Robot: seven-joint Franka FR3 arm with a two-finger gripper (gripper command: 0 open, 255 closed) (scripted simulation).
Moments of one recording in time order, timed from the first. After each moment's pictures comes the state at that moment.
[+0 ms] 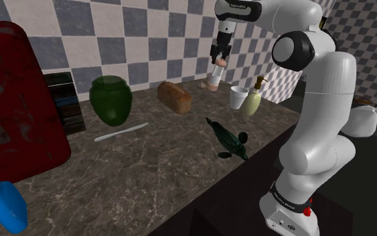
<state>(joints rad) -0.47 0.34 0.05 -1.18 0.01 1.58 -0.26</state>
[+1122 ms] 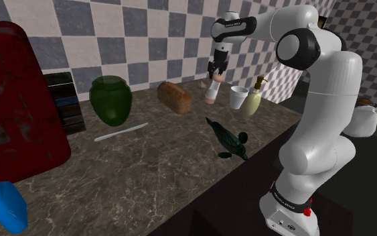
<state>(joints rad) -0.47 0.30 0.05 -1.48 0.01 1.84 -0.26</state>
